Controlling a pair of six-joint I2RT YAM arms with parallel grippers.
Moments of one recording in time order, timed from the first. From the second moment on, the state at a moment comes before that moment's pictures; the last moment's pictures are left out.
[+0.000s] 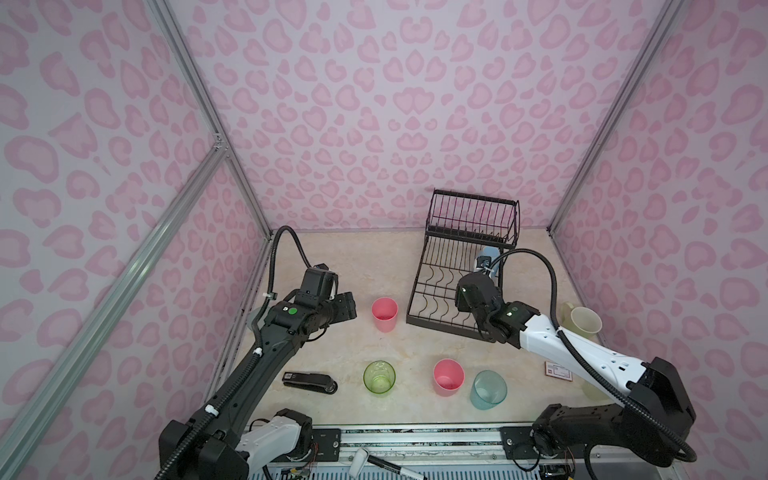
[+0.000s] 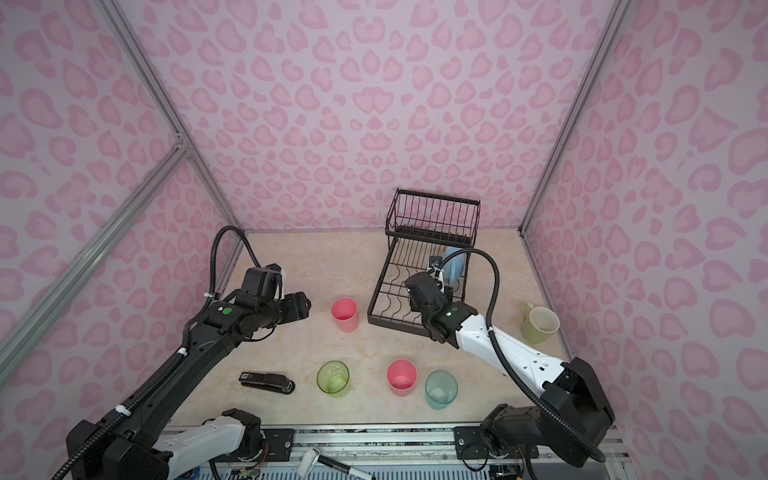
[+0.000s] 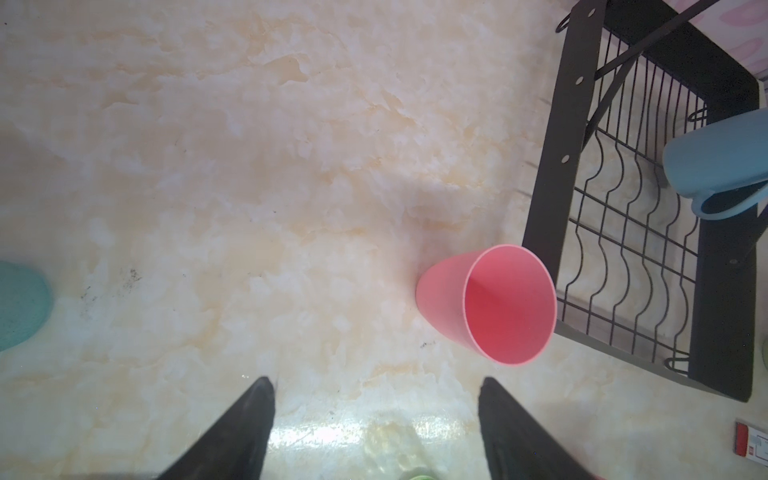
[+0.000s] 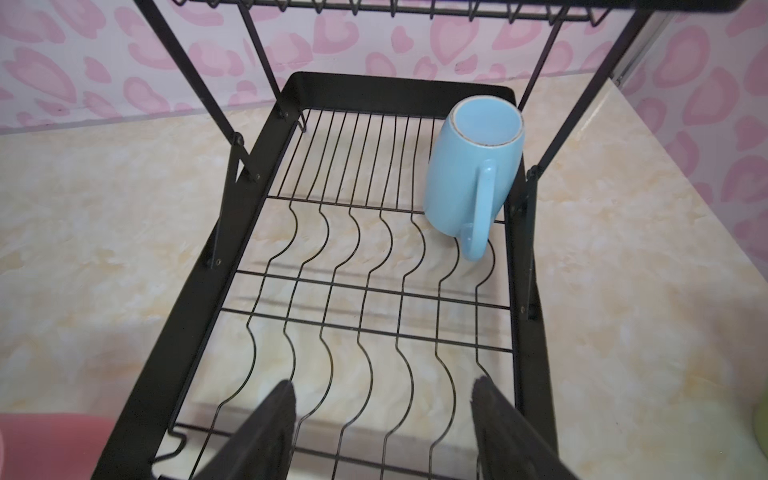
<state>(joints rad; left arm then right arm) -0.34 1.13 0.99 -0.75 -0.02 -0.49 0.67 1.31 0.95 -0.39 0.57 0.54</state>
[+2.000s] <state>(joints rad) -0.52 1.64 1.32 -0.80 -0.12 -0.42 0.64 1.13 0.84 -0.48 0.22 0.51</state>
